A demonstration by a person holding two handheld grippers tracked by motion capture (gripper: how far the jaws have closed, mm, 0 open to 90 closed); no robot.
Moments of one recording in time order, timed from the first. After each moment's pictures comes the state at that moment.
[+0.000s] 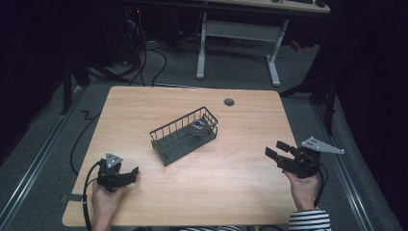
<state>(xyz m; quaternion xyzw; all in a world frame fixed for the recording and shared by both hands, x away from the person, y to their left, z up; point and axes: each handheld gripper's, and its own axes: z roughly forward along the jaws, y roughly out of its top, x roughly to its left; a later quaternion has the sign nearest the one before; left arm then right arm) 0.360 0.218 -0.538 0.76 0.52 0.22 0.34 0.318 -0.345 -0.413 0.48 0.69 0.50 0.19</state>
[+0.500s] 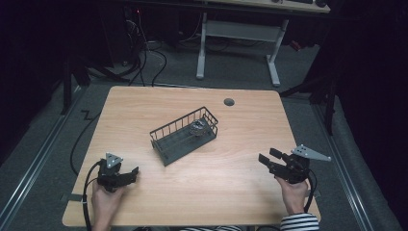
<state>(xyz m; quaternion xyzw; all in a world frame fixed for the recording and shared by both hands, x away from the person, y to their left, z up) 0.360 0.218 -0.538 0.76 0.52 0.22 0.34 0.320 -0.336 -0.452 0.49 0.69 0.50 0.18</state>
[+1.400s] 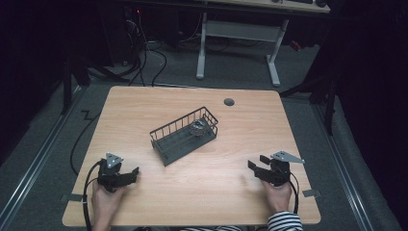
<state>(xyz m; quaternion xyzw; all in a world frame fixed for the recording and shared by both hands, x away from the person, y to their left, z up) 0.360 0.217 -0.538 0.76 0.51 0.22 0.33 0.339 -0.313 -0.512 0.52 0.72 0.42 0.20</state>
